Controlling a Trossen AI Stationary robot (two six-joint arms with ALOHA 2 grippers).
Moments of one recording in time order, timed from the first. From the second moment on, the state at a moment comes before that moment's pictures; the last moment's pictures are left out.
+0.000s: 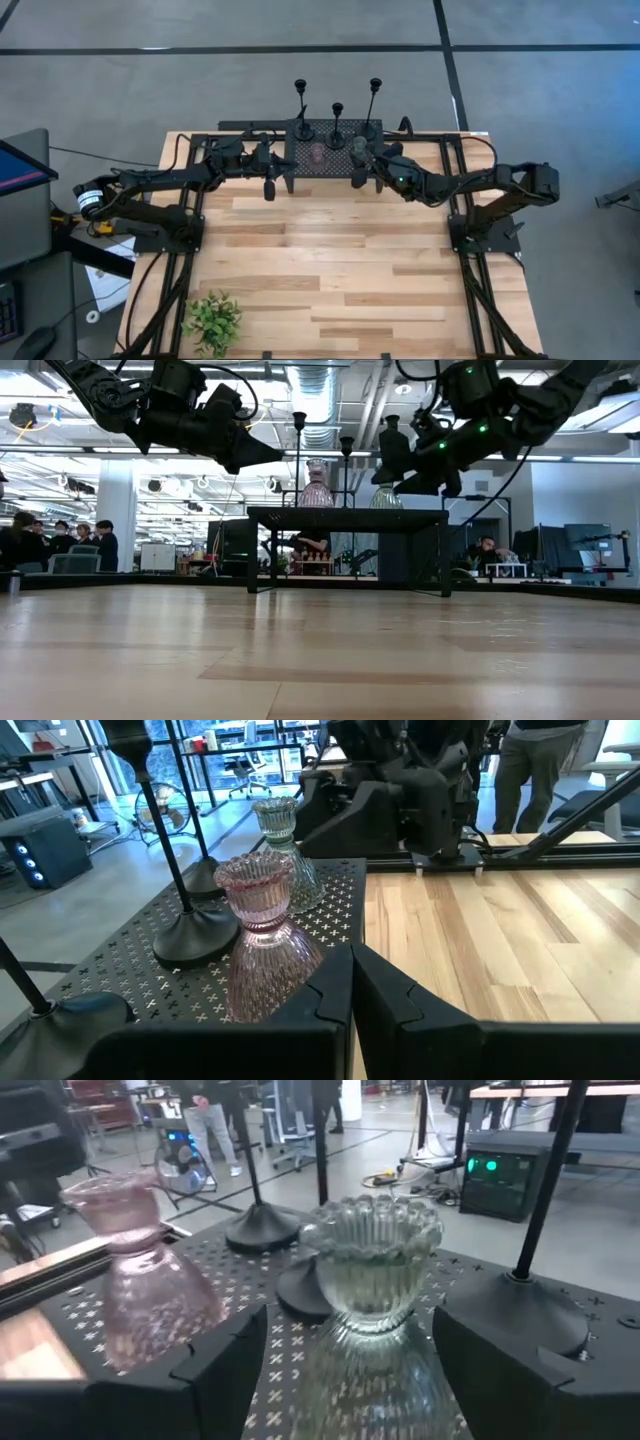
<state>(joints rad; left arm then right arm) 0.50 1.05 0.54 0.54 0.36 0.20 -0.26 1.43 0.59 0.63 0.58 0.23</state>
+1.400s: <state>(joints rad) 0.51 1.05 0.54 0.54 0.36 0.20 -0.28 1.46 0.62 0.63 0.58 0.20</state>
